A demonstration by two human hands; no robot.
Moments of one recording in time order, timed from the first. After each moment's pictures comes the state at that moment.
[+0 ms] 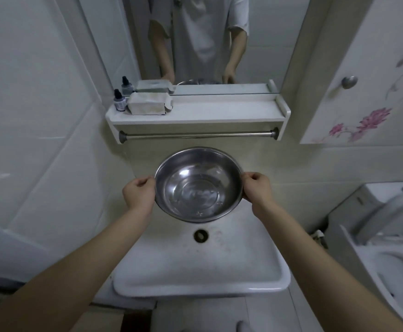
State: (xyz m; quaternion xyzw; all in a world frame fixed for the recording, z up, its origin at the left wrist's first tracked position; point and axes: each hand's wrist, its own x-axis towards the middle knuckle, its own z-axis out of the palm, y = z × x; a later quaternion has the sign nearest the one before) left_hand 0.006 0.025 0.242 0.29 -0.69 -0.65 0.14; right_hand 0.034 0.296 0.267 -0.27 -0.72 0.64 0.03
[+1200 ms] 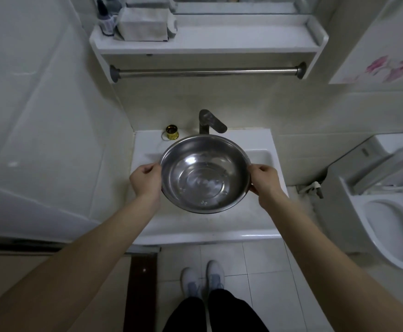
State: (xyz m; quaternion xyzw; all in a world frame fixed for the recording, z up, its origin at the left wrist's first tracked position) left_hand 0.058 0.006 0.165 0.35 -0.68 -0.64 0.04; right_hand 0.094 0.271 0.185 -0.35 -0.70 0.61 -0.06
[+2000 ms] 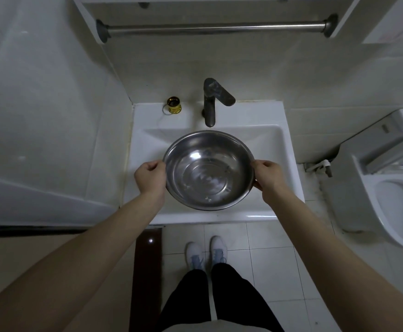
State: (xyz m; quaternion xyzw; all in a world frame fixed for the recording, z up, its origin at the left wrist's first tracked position) left_hand 0.084 0.004 0.113 0.38 -0.68 -0.63 0.00; right_hand 0.110 0.268 0.132 -0.40 -0.70 0.59 -0.11
